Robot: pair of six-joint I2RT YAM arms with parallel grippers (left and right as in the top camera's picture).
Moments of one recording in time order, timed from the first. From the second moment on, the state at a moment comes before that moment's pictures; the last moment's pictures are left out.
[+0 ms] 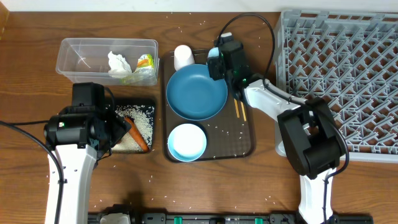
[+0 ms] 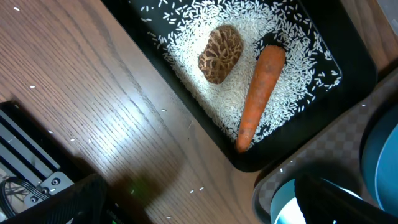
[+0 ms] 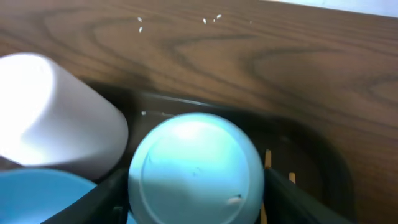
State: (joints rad) left arm 0.07 1.18 1.12 -1.32 -0.14 -0.82; right arm 0.47 2.13 1.39 0.13 0.08 0.18
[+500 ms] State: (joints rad) left arm 0.07 1.18 1.12 -1.32 -0.14 -0.82; right arm 0.44 1.97 1.40 0.00 0.07 0.20
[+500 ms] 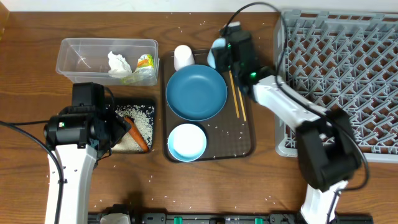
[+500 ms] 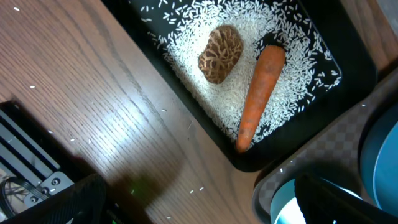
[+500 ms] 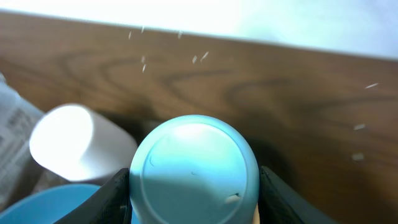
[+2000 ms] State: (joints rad) left arm 0.07 1.18 1.12 -1.32 -0.14 -0.82; right arm -0.56 1.62 1.41 -0.51 0.03 0.05
